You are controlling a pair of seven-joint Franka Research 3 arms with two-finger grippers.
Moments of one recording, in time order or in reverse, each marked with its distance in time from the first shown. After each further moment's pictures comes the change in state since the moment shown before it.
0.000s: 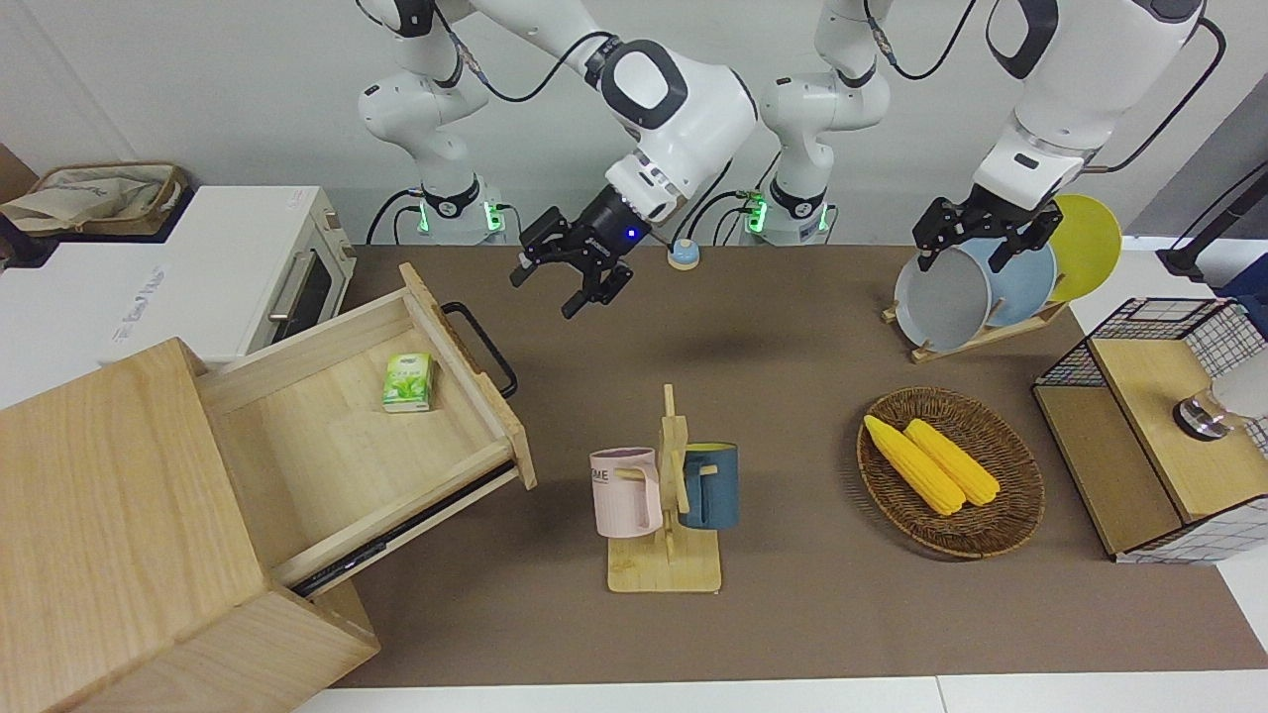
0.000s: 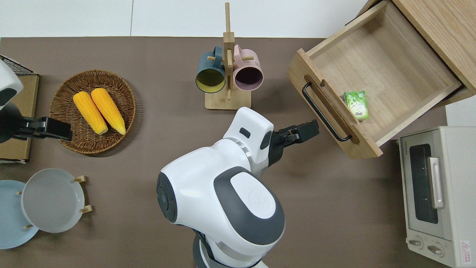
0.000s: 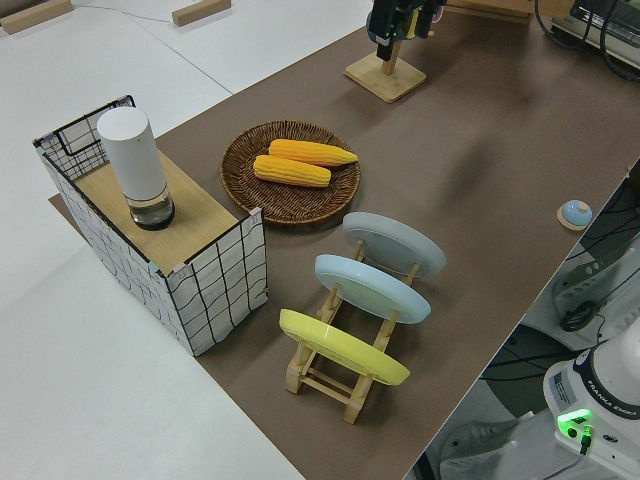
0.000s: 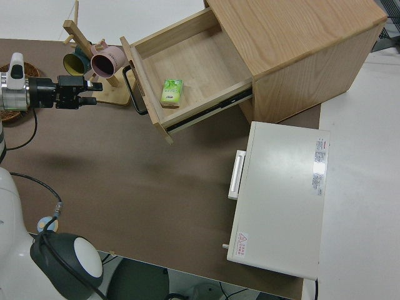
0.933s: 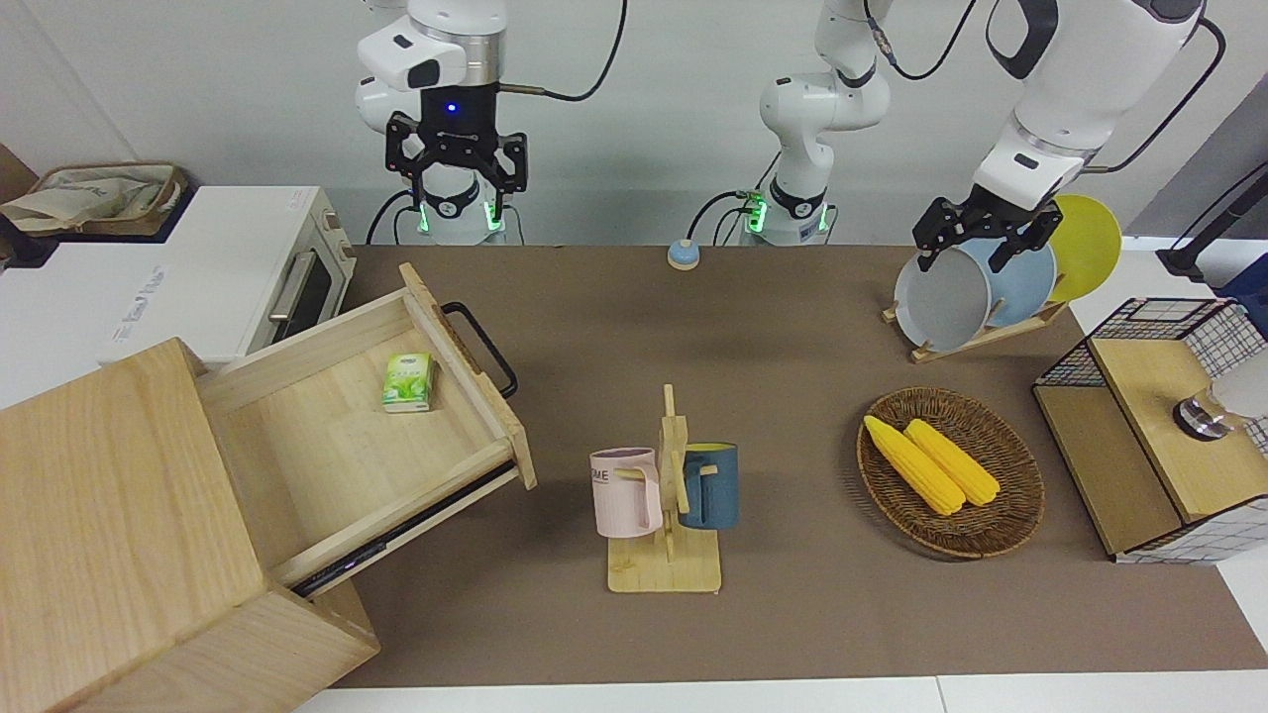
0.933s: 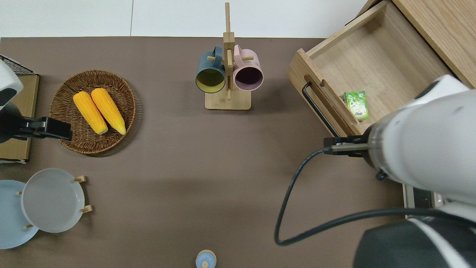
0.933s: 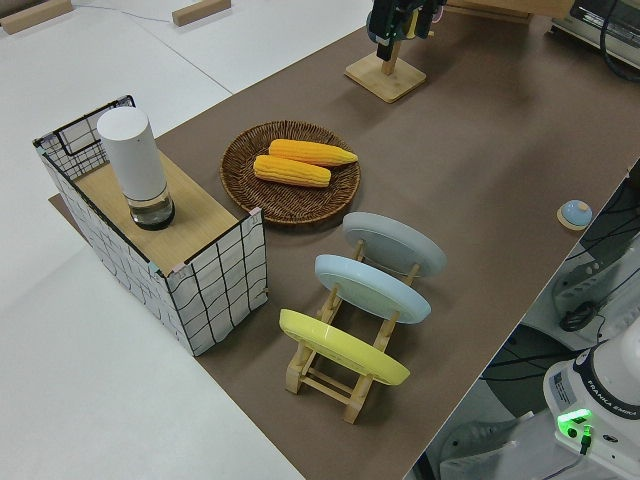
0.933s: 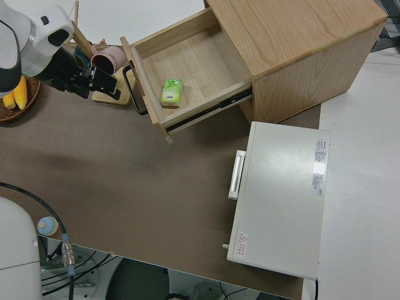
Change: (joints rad) left arm 0.000 0.000 0.000 0.000 0.000 0.000 0.000; right arm -0.390 -0.300 0.001 0.021 0.701 0.011 -0.164
